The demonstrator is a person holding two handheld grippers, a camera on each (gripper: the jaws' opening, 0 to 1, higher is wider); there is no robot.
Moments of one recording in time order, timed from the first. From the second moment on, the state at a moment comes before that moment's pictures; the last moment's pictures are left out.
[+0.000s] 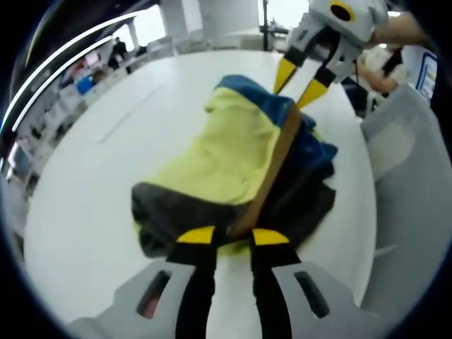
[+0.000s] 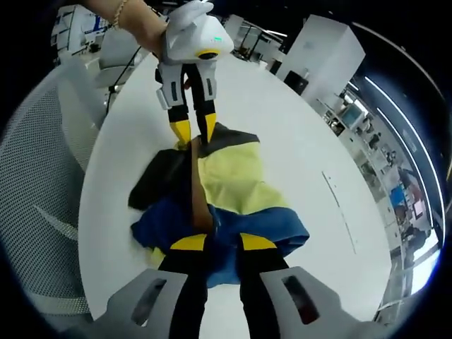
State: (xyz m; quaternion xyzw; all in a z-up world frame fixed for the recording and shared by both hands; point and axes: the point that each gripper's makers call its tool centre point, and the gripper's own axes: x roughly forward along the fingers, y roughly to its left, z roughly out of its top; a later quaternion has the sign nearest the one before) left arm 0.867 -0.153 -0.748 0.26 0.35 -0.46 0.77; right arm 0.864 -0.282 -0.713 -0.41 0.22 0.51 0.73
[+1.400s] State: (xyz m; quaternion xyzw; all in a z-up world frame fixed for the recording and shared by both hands) left arm 0.863 -0.156 -0.701 0.16 0.32 -0.45 0.82; right arm 0.863 -0.272 -0.683 -0.42 0.17 0.50 0.74
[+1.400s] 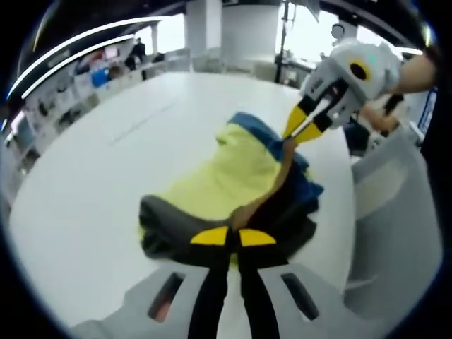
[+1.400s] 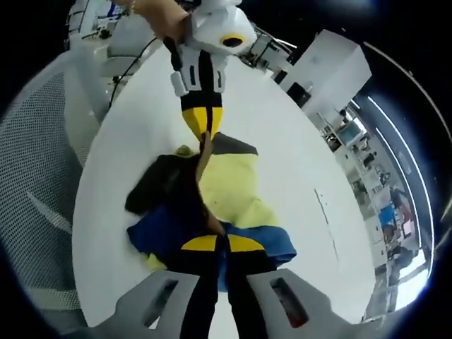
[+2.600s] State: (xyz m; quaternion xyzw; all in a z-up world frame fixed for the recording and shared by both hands) left arm 0.835 -0.133 -0.347 0.14 -0.04 -0.33 0.93; right arm 0.829 -0.263 -0.336 -0.34 -0.14 0.33 0.87
